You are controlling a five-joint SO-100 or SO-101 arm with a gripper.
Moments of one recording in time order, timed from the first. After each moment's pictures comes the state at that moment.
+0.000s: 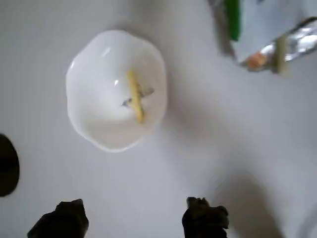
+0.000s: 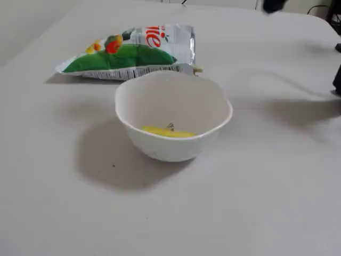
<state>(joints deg) -24.0 136.0 105.9 86.2 -47.7</state>
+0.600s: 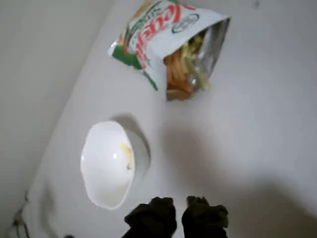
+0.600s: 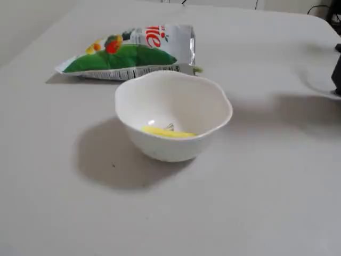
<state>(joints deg) -7.1 177.6 133.4 84.0 -27.7</state>
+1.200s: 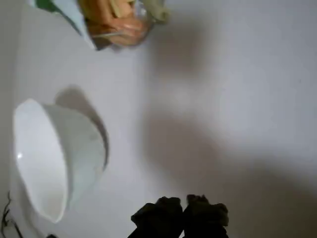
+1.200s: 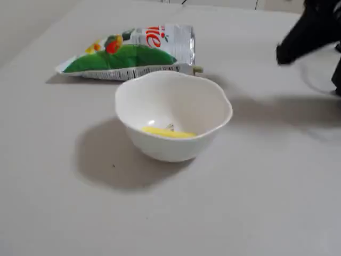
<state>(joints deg) -17.3 190.2 166.2 73.3 -14.7</state>
